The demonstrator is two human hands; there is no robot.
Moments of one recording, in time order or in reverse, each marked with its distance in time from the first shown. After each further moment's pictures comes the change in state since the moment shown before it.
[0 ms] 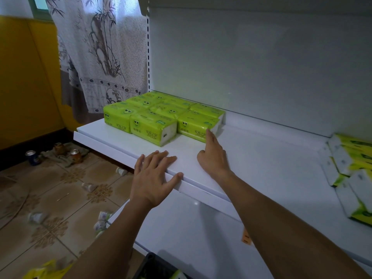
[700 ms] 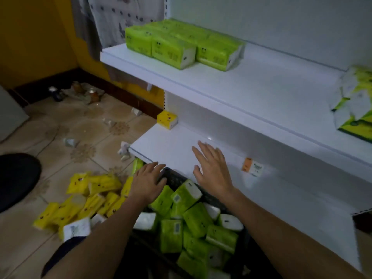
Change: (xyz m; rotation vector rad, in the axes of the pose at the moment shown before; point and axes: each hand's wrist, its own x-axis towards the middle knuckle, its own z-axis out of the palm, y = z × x) left_hand -0.233 -0.033 0.011 -0.034 -0.460 -0.250; right_hand -0.232 0.048 0.085 -0.247 -0.099 -0.377
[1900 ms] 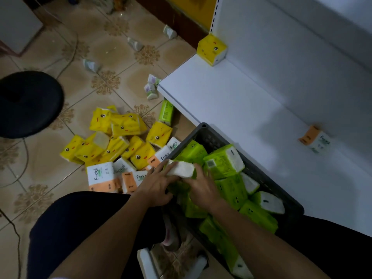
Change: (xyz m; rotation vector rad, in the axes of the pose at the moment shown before) left_hand -0.035 -0.118 0.108 0.111 -0.578 0.027; right_hand -0.030 -0.049 0.209 0.202 -0.848 -0.032
